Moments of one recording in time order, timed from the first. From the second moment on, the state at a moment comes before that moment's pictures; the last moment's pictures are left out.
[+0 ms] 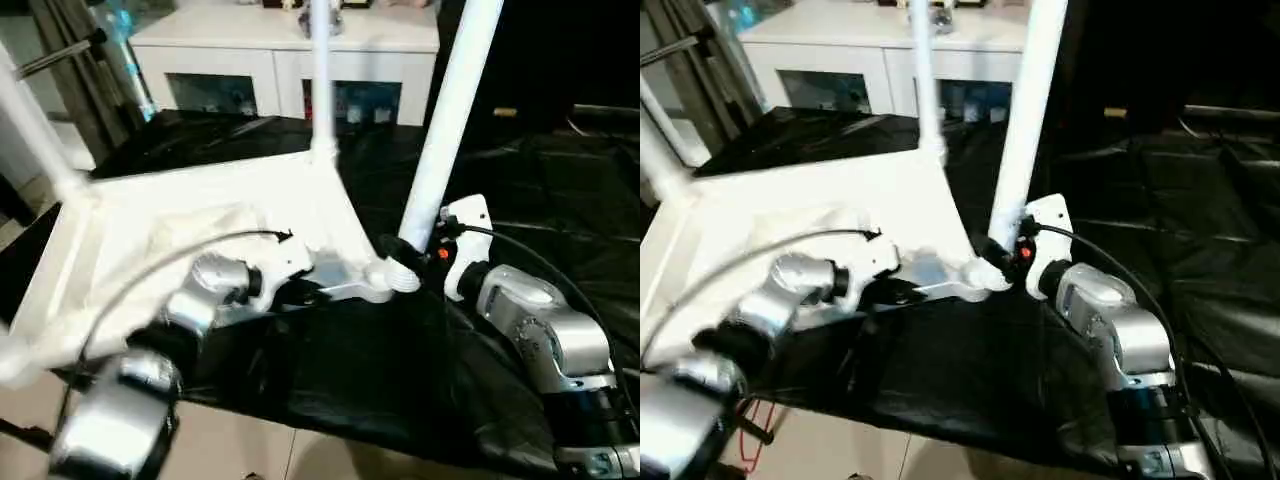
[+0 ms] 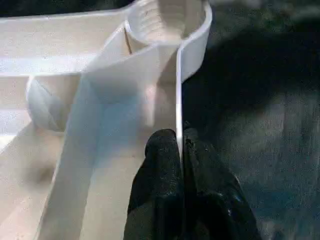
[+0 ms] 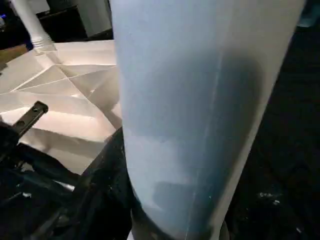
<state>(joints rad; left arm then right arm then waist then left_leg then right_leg) -0.66 0.25 -0.29 0.82 0.04 -0.06 -1.03 -0.38 -0.30 0.02 0.07 0.35 0.58 0.51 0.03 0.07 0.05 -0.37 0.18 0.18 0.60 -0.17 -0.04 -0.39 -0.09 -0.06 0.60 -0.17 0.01</state>
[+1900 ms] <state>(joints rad) -0.56 0.29 -0.29 0.59 0.03 0.10 -1.08 -0.41 -0.21 -0.03 0.39 0.39 0.33 0.66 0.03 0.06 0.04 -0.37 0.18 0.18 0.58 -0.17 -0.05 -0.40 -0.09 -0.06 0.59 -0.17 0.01</state>
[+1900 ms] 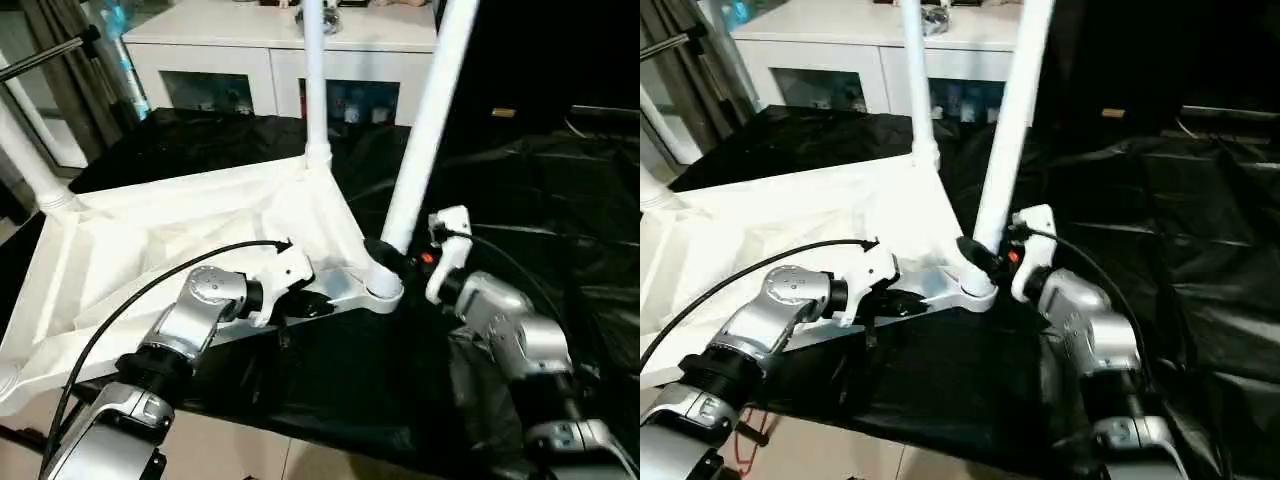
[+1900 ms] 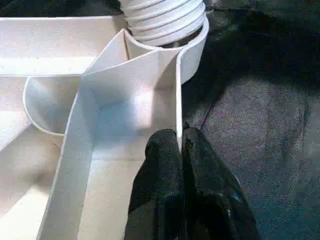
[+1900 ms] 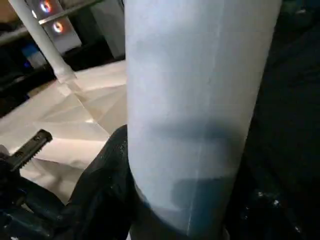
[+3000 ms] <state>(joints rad) -0.56 0.31 -0.30 0.63 0.02 0.08 -1.09 -0.36 -0.27 0.12 0.32 0.22 0.19 0.70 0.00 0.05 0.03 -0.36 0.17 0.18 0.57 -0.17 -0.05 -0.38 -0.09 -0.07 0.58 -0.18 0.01</state>
